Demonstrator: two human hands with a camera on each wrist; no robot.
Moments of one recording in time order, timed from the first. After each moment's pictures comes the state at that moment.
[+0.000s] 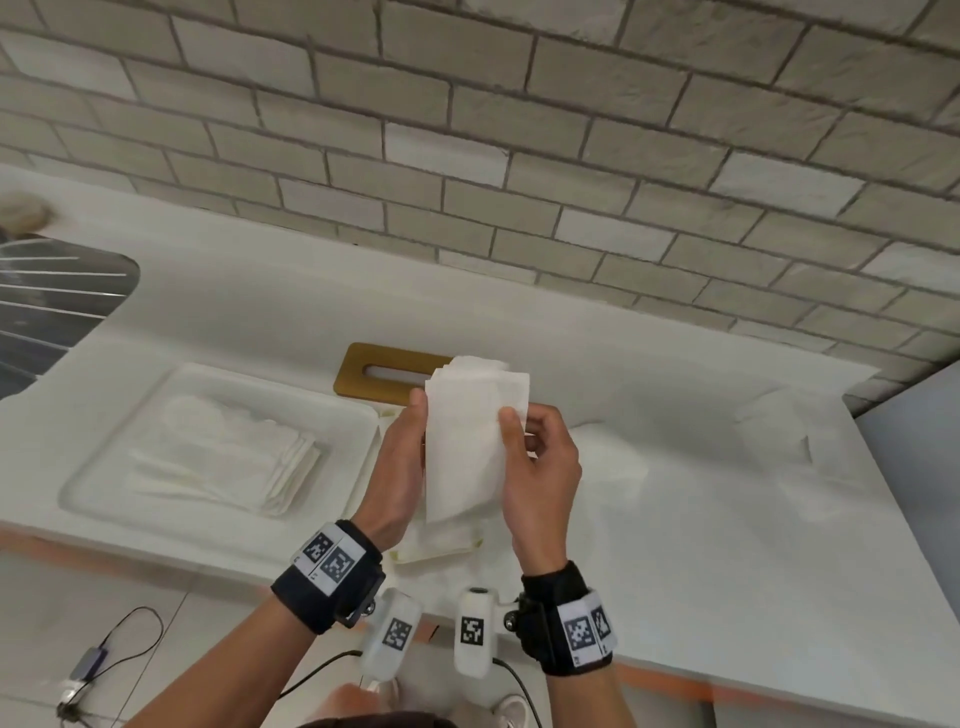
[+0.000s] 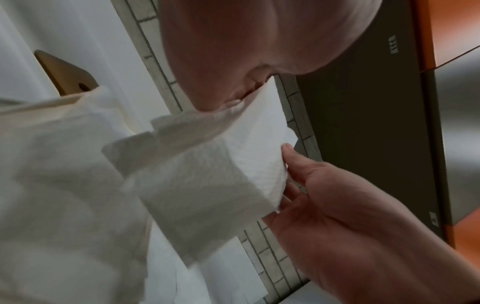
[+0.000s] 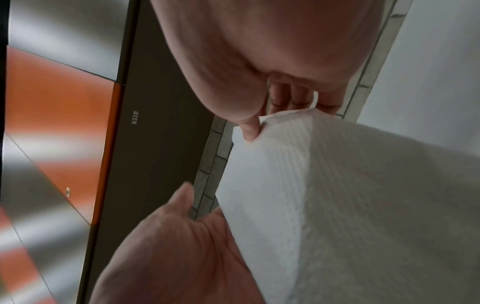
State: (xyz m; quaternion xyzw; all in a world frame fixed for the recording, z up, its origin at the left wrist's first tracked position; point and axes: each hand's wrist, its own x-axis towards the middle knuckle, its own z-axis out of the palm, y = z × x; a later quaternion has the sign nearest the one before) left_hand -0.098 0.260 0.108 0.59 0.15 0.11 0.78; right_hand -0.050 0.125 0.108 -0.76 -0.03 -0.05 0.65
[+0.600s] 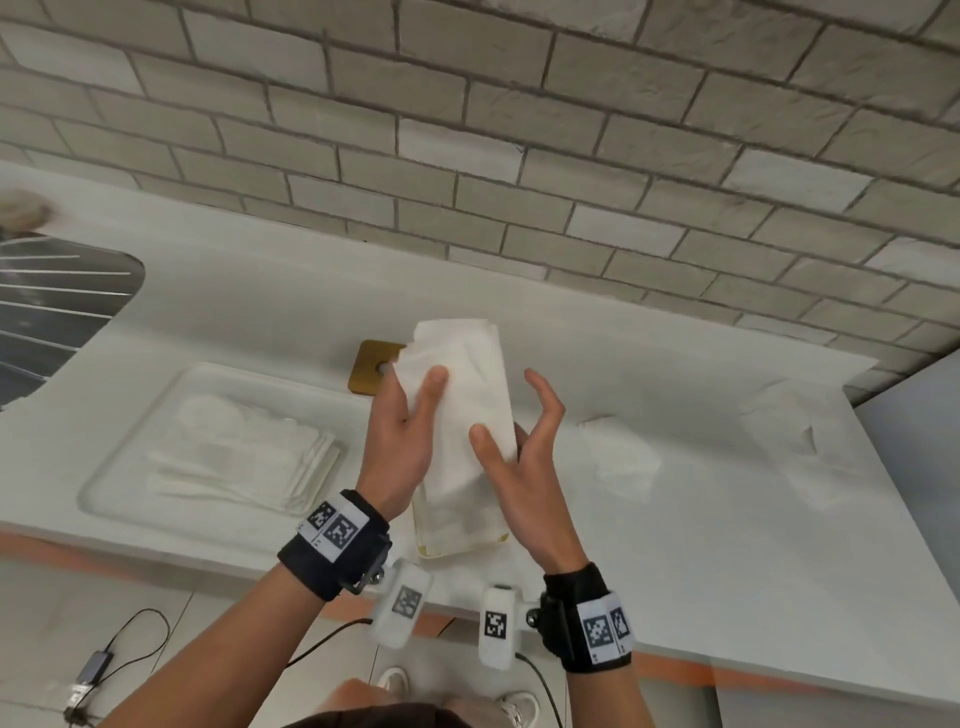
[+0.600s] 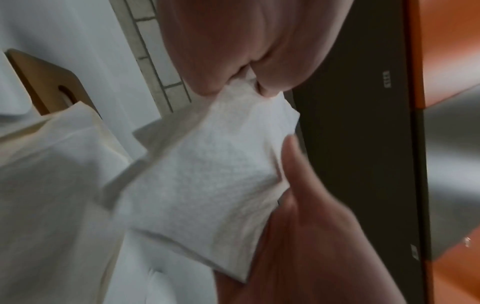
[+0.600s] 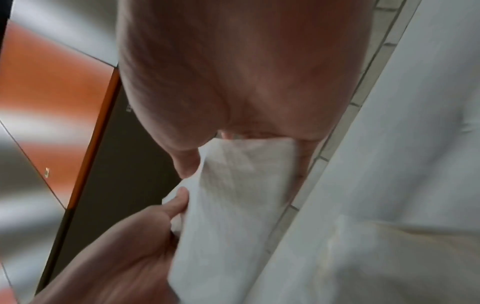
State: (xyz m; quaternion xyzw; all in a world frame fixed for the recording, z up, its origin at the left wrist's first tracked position) left_hand -0.096 0.299 0.120 0.61 0.15 0.24 0.74; right_hand -0.078 0.143 0.129 -0.69 -0.16 0.15 0.69
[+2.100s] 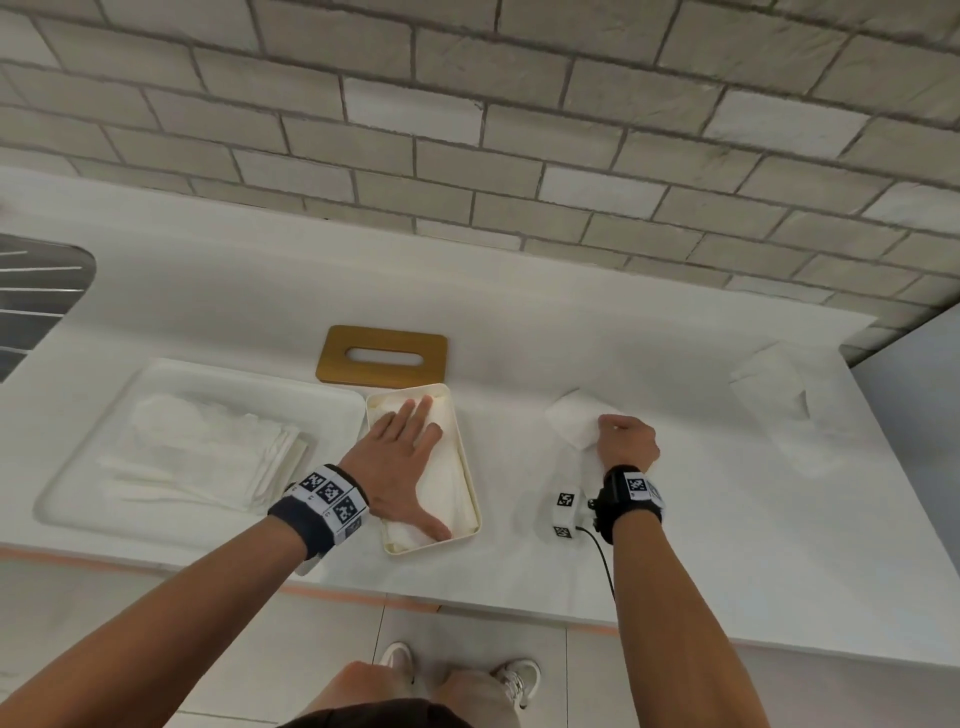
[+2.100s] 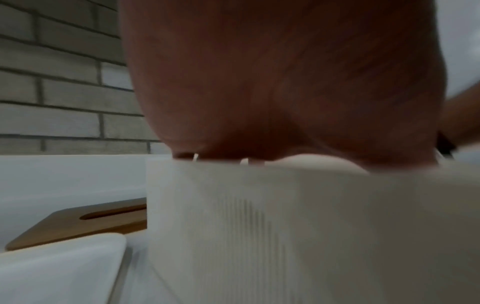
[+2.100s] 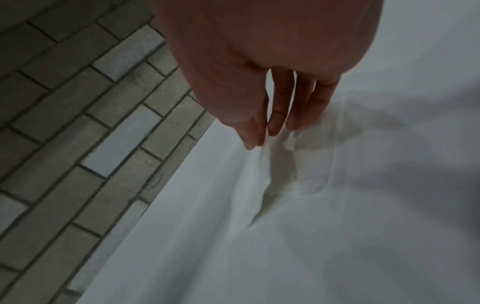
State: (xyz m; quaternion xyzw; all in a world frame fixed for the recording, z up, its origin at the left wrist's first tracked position) left_hand -0.056 0.316 0.015 0.97 -0.07 -0.23 0.02; right_hand 0.111 -0.001 -0.044 -0.88 0.24 0.04 0.41
